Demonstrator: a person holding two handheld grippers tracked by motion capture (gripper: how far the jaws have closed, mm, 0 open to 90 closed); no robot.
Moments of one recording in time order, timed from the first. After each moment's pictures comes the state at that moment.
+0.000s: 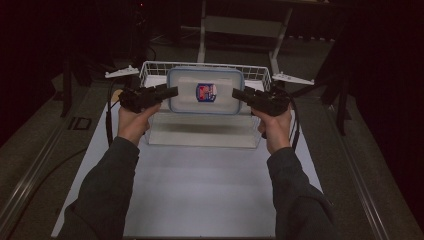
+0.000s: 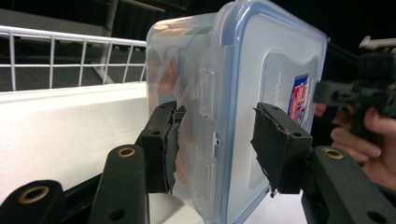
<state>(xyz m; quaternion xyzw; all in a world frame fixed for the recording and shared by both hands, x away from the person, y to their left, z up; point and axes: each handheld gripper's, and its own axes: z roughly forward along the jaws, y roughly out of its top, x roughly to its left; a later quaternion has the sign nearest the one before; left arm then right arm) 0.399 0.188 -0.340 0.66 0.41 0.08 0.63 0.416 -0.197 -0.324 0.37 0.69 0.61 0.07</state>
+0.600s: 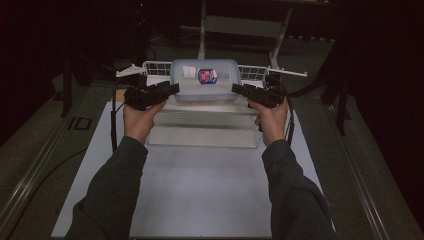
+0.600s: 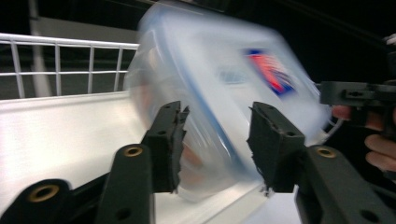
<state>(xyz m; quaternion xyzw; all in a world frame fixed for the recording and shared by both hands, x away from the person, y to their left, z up) 0.400 0.170 -0.336 0.65 0.45 0.15 0.59 0.443 -0.189 -0.325 0.46 0.68 0.56 0.08</state>
